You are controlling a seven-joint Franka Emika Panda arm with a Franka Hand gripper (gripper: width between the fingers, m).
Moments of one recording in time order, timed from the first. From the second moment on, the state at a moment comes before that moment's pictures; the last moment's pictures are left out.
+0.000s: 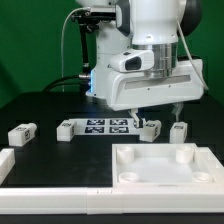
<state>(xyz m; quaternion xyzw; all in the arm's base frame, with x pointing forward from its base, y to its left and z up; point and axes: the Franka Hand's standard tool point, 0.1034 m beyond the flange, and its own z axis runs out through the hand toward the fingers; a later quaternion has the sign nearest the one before) 0.431 0.084 0.048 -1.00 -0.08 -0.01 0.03</state>
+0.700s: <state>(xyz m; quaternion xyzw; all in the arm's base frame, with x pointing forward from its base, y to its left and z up) 0.416 0.118 0.044 -0.96 0.26 0.01 0.05</state>
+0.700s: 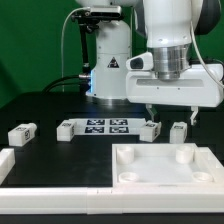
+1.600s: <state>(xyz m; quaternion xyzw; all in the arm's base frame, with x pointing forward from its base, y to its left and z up) 0.398 0.110 0.043 -0.94 0.16 0.29 0.09</state>
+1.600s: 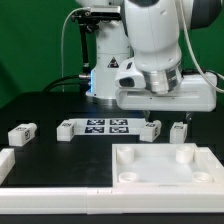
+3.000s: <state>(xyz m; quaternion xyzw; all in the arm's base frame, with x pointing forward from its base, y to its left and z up) 0.392 0.133 0.022 -0.90 0.17 0.40 0.08</state>
